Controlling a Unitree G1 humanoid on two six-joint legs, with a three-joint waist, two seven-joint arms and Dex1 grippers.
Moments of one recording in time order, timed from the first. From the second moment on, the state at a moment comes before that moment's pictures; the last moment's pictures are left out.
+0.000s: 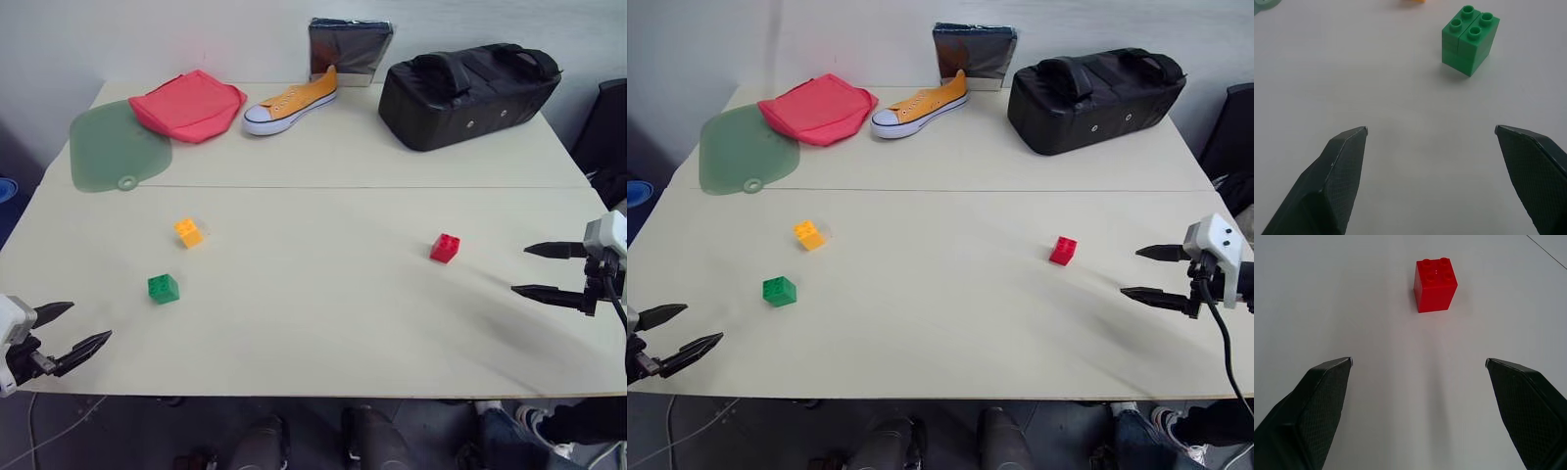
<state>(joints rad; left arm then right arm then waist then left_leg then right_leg) 0.37 0.84 0.74 -0.04 -0.39 0.24 -0.96 -0.37 -1.09 -0.22 0.49 0.34 0.09 1.45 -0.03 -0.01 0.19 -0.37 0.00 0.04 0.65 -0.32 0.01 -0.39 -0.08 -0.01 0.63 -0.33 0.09</state>
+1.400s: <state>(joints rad) -0.02 1.05 0.46 -0.39 -0.71 0.59 -1.08 -0.81 -0.94 0.06 0.62 0.15 0.14 1.40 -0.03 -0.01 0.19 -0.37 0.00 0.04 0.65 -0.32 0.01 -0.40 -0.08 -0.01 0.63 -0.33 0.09</state>
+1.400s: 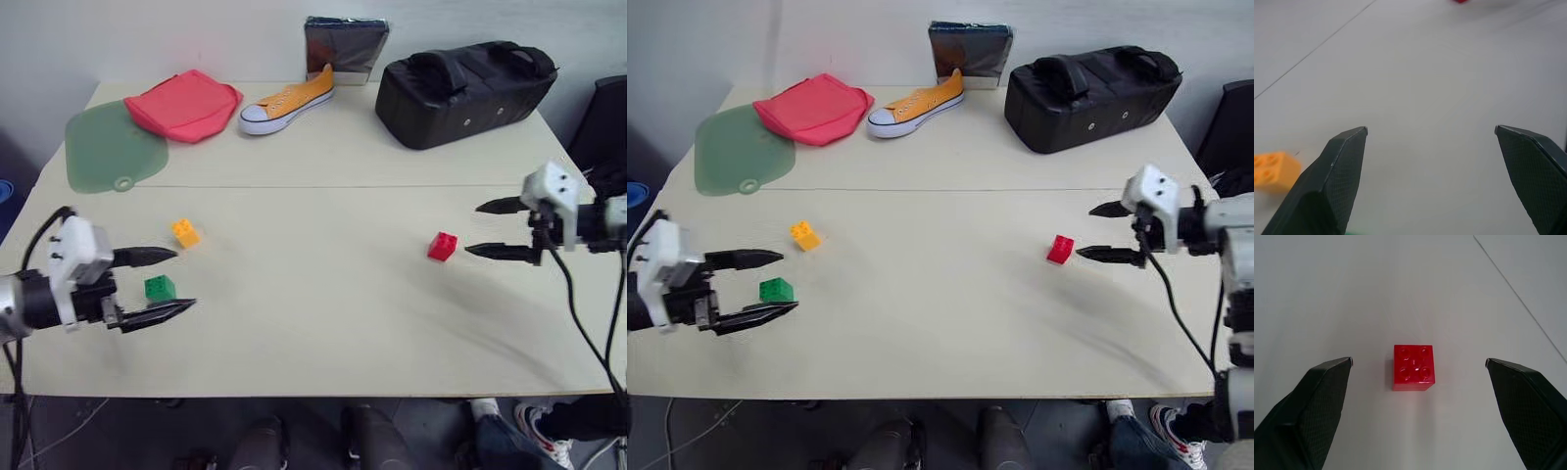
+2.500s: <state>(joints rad) -0.47 1.02 0.09 -0.42 -0.77 0.66 -1.20 -0.68 -0.81 0.11 0.48 0.14 0.01 1.51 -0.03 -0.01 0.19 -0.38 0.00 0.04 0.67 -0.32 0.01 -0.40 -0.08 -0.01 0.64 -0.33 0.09</state>
